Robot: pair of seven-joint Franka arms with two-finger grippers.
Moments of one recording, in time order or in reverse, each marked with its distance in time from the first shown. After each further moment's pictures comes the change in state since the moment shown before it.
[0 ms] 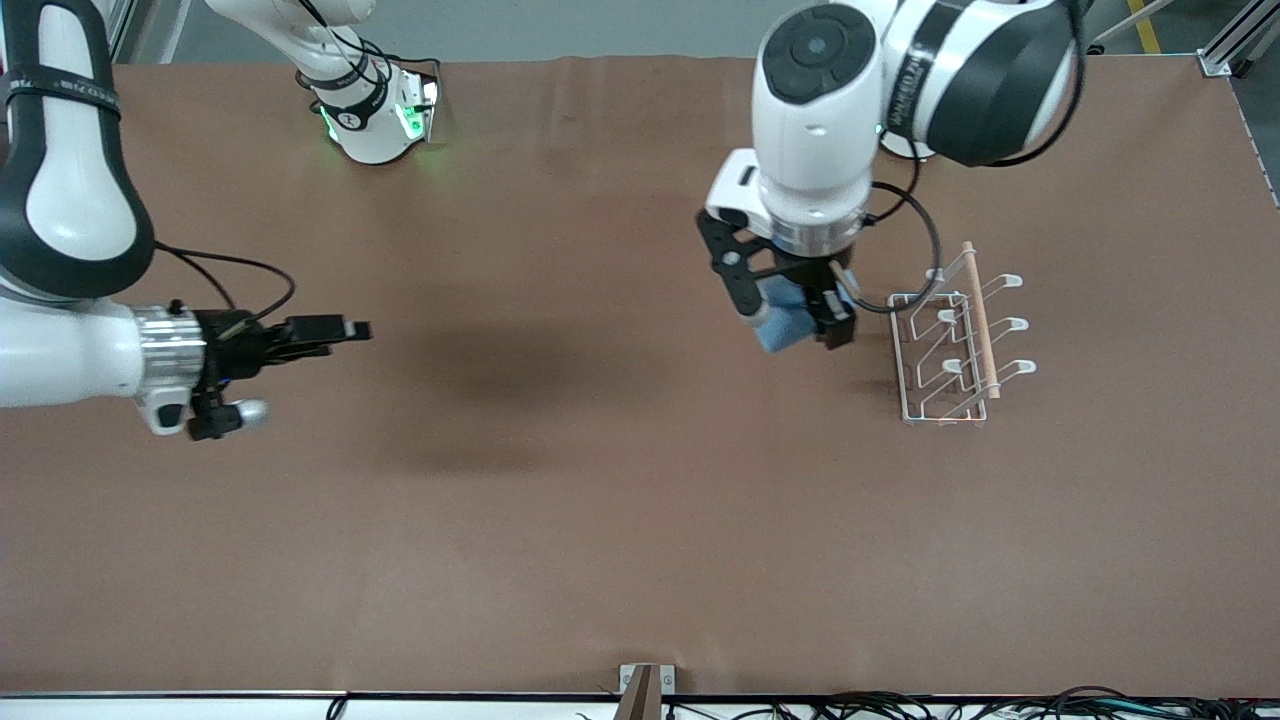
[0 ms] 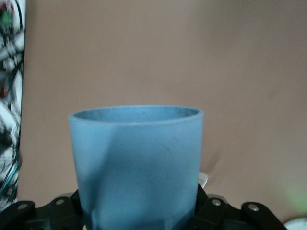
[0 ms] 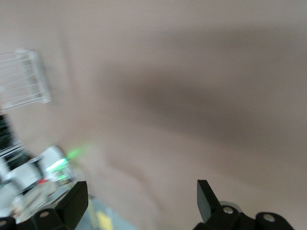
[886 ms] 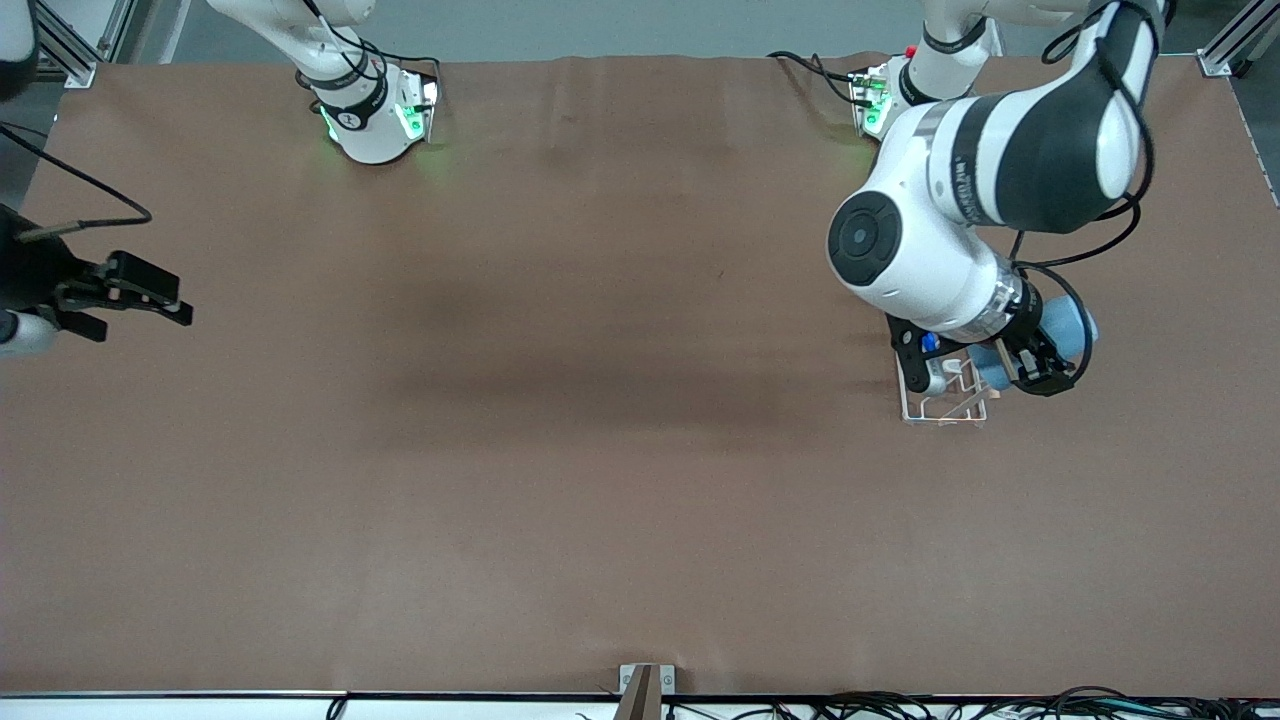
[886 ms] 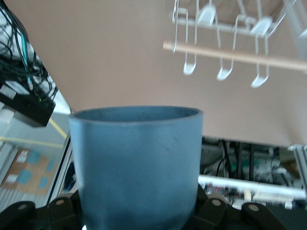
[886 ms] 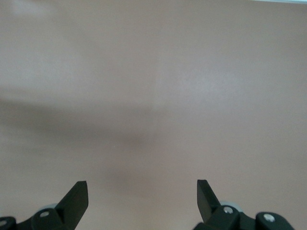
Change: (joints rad) left arm 0.130 0.007 -0.007 -0.193 0.574 -0.165 0.295; right arm -0.011 -0.181 0.019 0.189 -0.372 -0.001 0.018
